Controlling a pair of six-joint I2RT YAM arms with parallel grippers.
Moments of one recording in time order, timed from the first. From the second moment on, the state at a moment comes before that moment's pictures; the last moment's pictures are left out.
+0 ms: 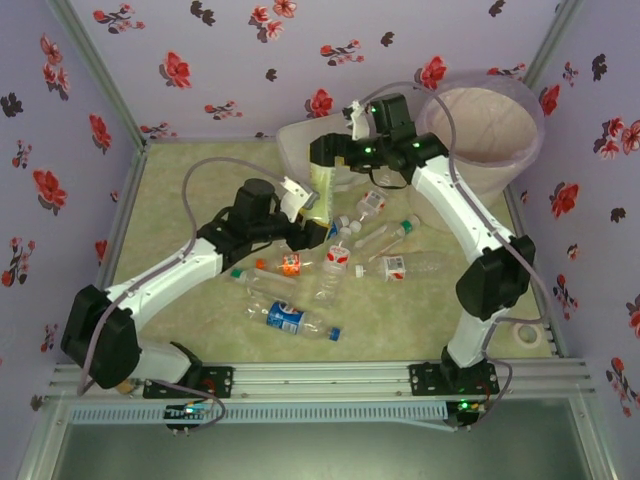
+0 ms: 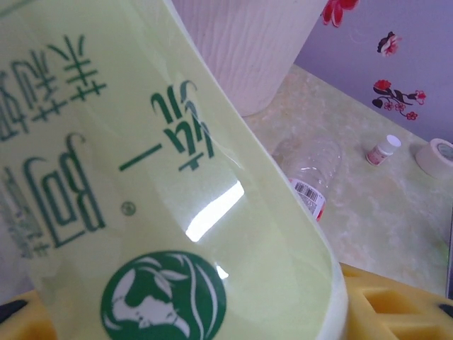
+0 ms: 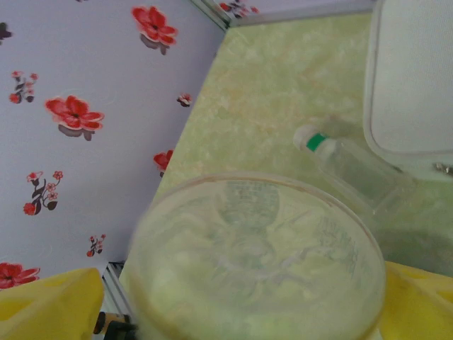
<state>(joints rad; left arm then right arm) -0.69 1.38 1.02 -0.12 0.41 -0.04 0.46 1.79 1.84 -0.70 -0.62 0.46</state>
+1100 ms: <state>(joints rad) -0.65 1.37 1.01 -0.15 0.12 -0.07 -0.03 1.51 2.07 -0.70 -0.22 0.25</state>
